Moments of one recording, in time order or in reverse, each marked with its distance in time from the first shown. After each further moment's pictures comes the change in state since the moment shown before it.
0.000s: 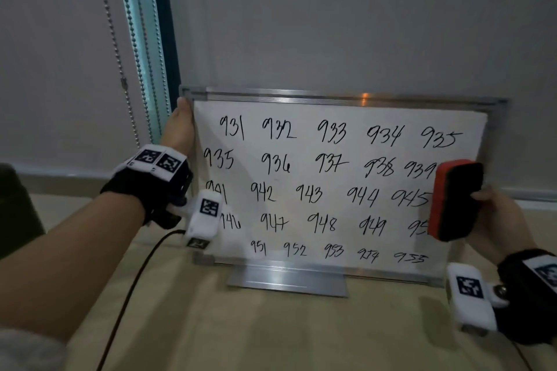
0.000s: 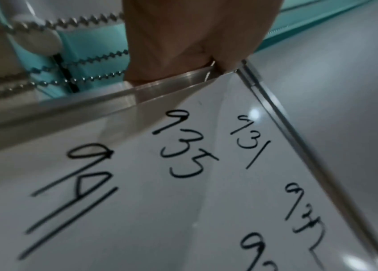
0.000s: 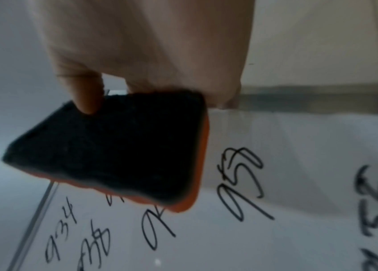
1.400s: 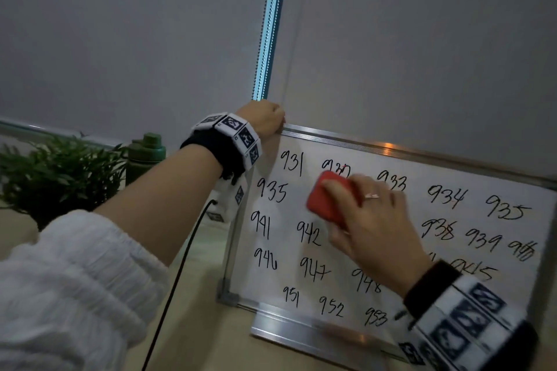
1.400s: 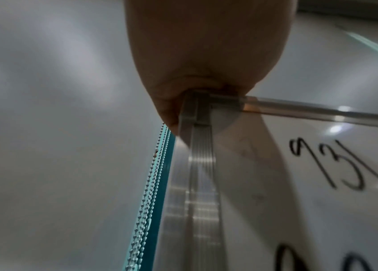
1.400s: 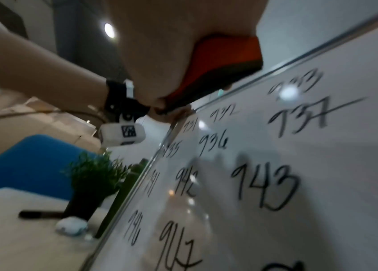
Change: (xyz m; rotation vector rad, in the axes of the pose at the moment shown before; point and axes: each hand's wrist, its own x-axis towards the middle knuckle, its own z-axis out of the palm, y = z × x) left_hand -0.148 0.108 -0.066 0.842 -0.120 0.470; right_hand -0.049 0.105 0.287 -2.306 -0.080 -0.879
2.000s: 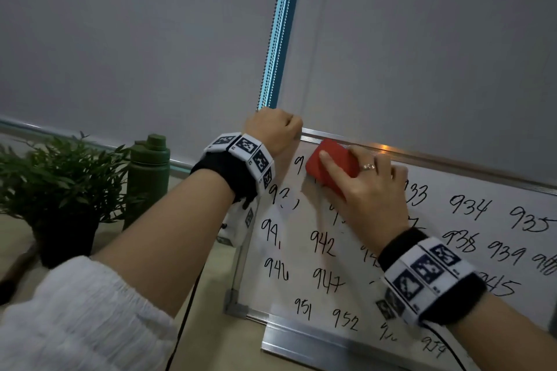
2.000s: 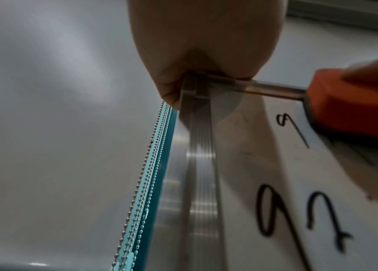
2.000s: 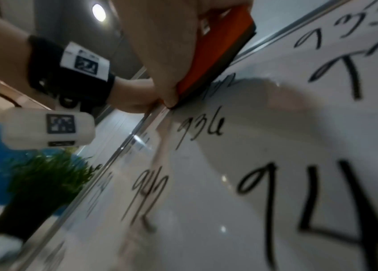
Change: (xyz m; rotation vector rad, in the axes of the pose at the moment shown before) left_hand -0.004 -0.015 0.017 -0.005 0.229 0.110; right_hand 0.046 -0.001 0.040 -0.286 0.172 -0.012
